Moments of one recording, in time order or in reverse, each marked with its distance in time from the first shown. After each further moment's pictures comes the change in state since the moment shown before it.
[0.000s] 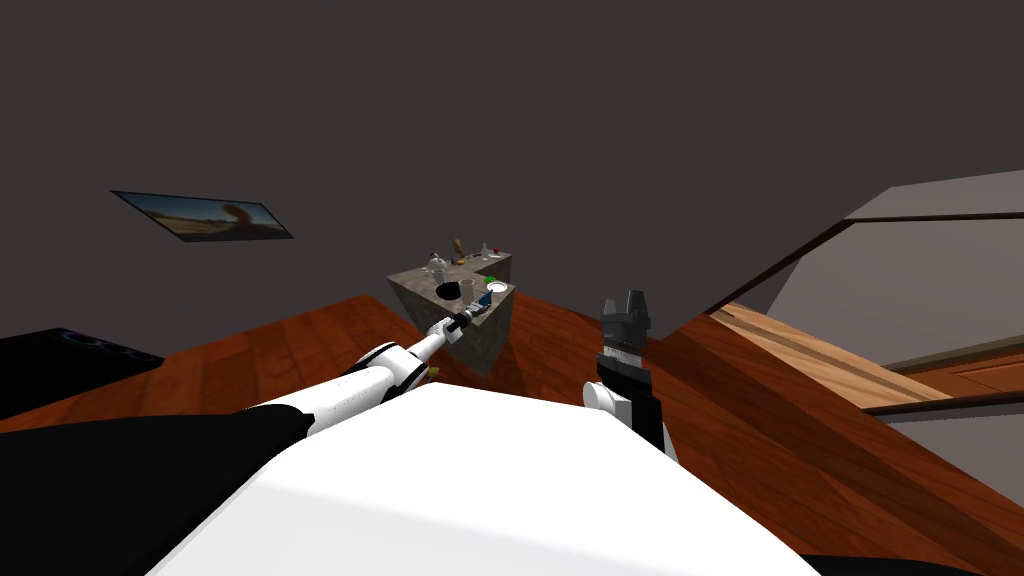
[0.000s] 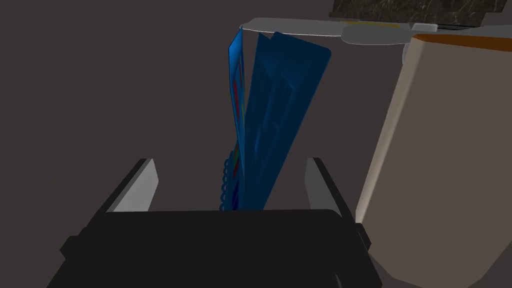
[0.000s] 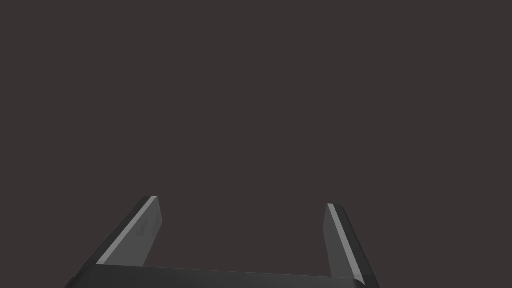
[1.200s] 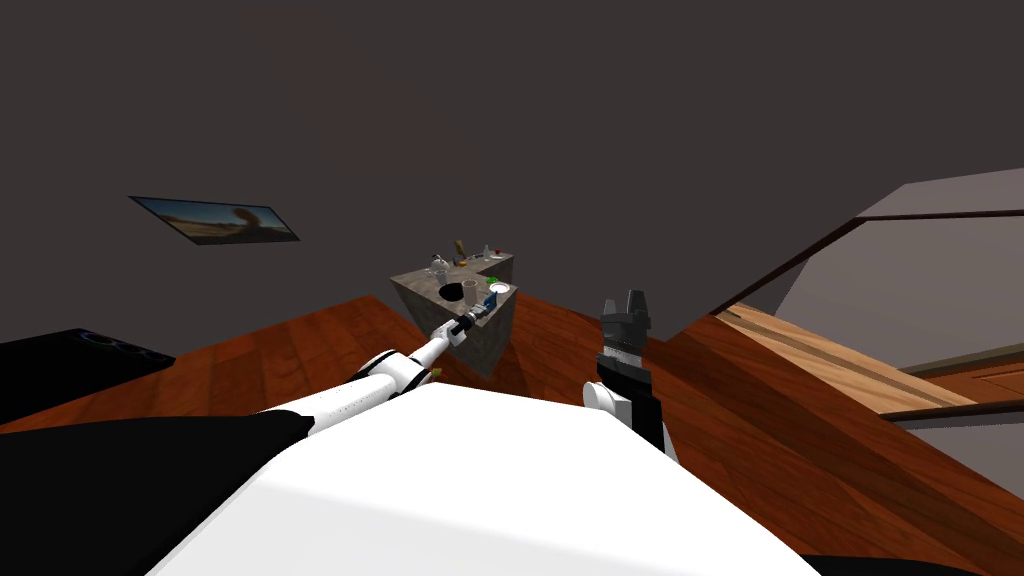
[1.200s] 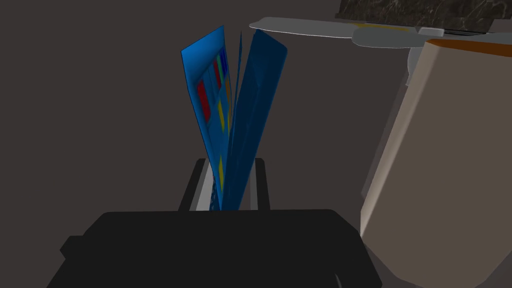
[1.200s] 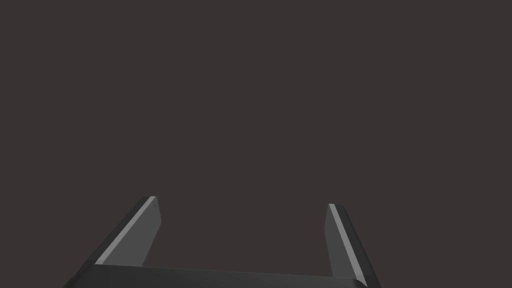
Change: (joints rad) left arm 0.049 -0.058 0.066 -0.084 -0.133 0.030 0.071; right arm 0.000 0.000 0.000 0.000 0.000 0.000 0.000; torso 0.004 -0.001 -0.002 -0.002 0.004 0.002
